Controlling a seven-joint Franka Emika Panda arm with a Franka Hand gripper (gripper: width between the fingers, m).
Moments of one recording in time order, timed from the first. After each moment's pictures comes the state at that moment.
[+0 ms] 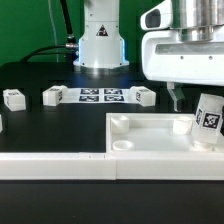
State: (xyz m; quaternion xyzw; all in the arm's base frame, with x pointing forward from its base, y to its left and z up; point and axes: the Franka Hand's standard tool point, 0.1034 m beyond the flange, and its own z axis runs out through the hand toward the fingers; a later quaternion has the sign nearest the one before) arm 0.670 0.108 0.079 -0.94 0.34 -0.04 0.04
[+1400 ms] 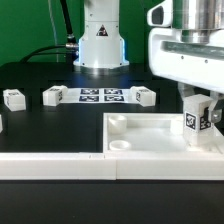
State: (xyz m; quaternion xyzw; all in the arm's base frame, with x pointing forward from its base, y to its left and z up) arm 0.676 0.105 0.075 -0.77 0.64 0.00 0.05
